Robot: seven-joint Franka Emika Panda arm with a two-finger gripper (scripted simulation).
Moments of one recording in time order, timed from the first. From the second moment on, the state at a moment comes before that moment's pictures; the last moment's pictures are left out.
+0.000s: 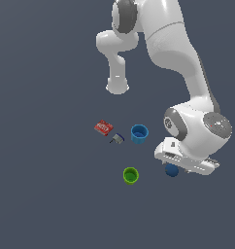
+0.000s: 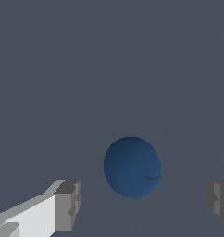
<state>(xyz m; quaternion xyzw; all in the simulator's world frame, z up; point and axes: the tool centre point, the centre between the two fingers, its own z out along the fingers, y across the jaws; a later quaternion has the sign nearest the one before) 0.108 0.246 0.079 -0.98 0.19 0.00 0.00</state>
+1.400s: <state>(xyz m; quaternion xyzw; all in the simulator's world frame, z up) 0.107 0.246 0.031 -0.98 0.19 0.00 0.00</state>
